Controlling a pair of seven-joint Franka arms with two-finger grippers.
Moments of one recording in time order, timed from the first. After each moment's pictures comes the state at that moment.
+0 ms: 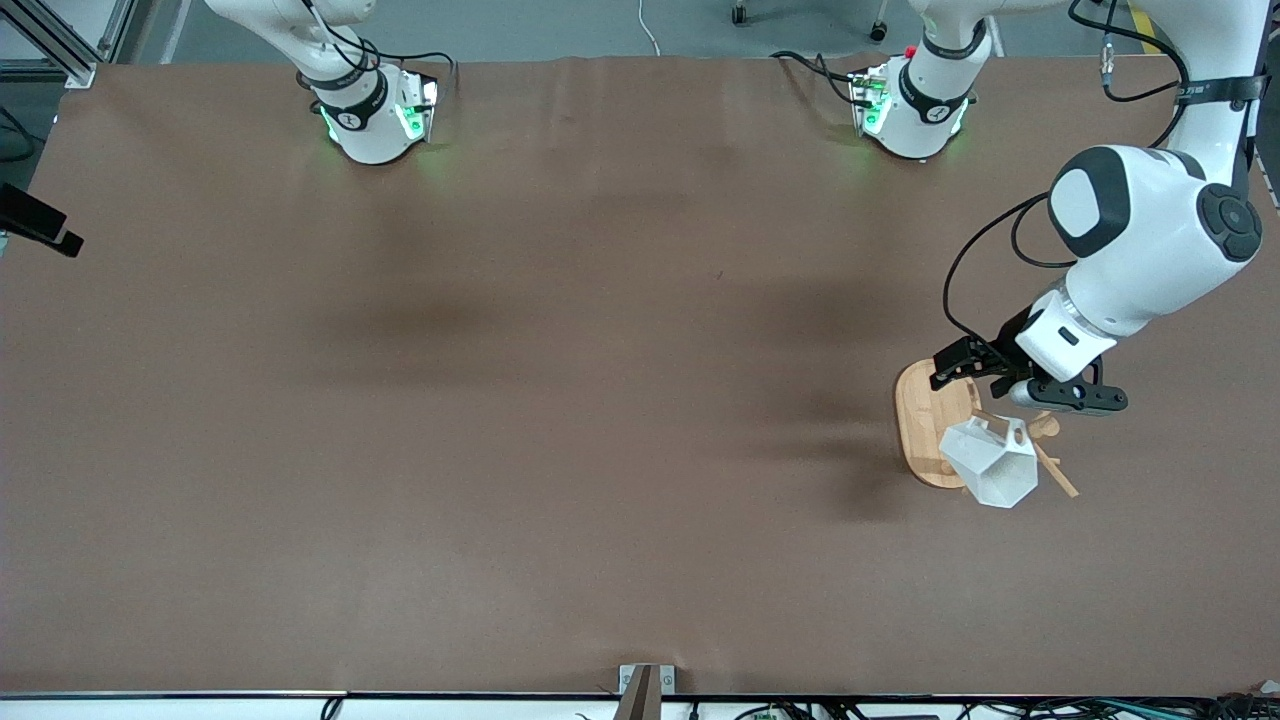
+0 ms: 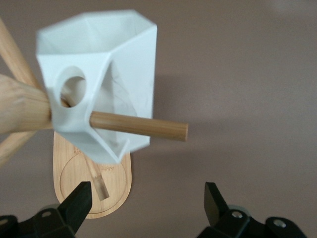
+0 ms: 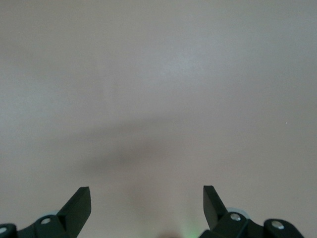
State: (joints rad) left arm 0.06 0.12 -0.18 -2.04 -0.28 2.32 0.11; right arm -0.05 0.00 -0.08 -1.47 0.00 1.44 0.07
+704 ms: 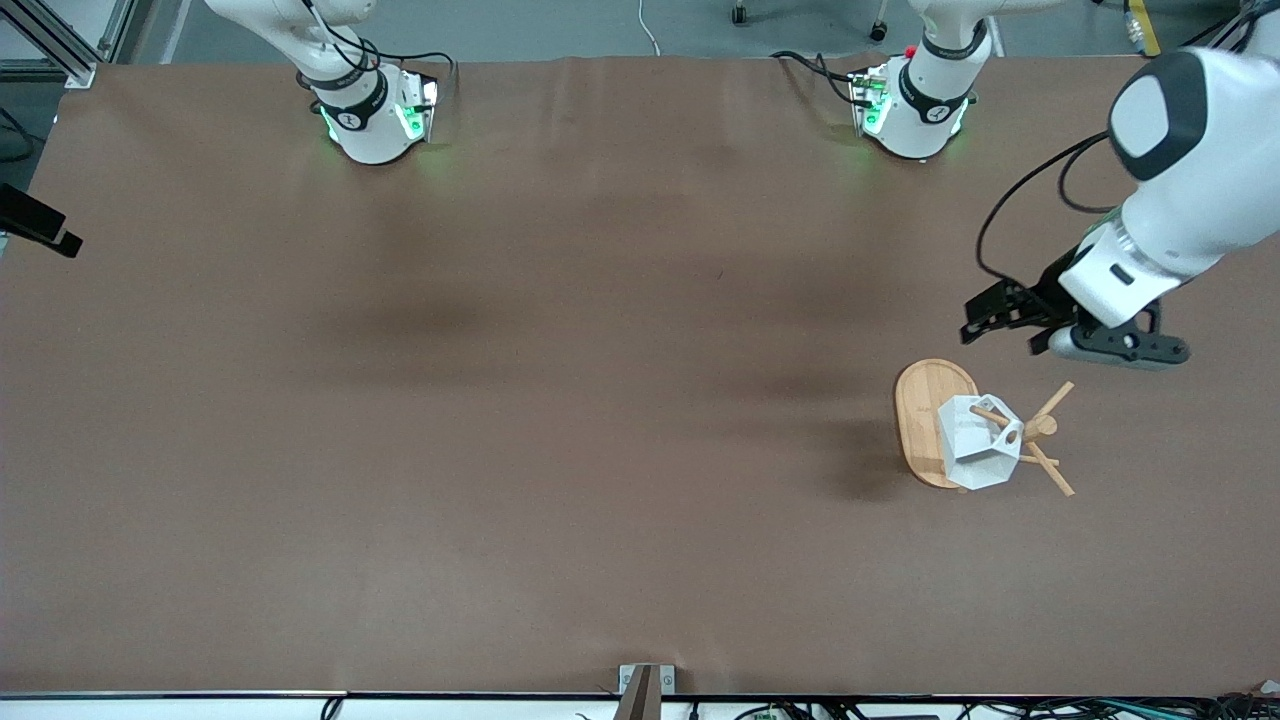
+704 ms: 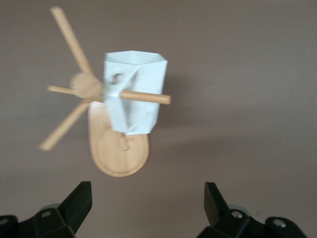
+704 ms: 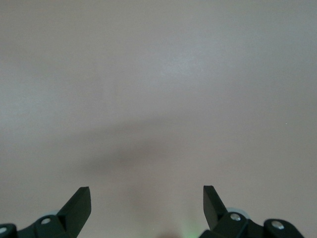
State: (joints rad) left arm 0.07 -0.03 -0.17 -1.87 -0.09 1.94 0.06; right arm -0.05 0.00 -0.08 -1.47 0.00 1.44 0.06
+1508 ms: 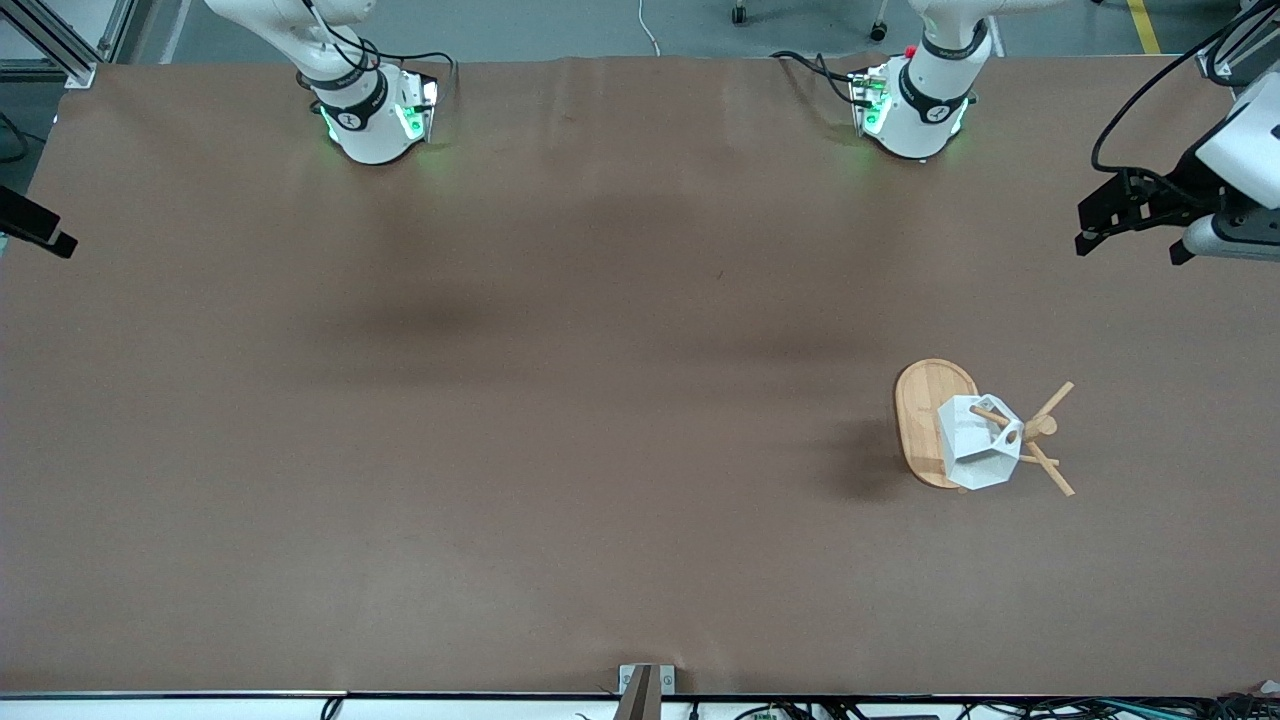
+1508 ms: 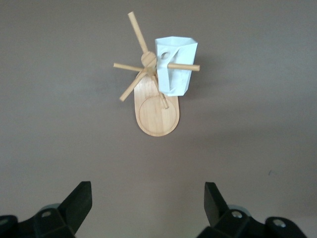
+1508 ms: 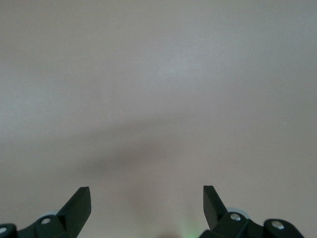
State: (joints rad) left arm 0.07 -0.08 -0.12 -1.62 -0.02 1.56 0.04; right arm -0.05 0.00 -0.09 -1.47 0.00 1.44 0.06
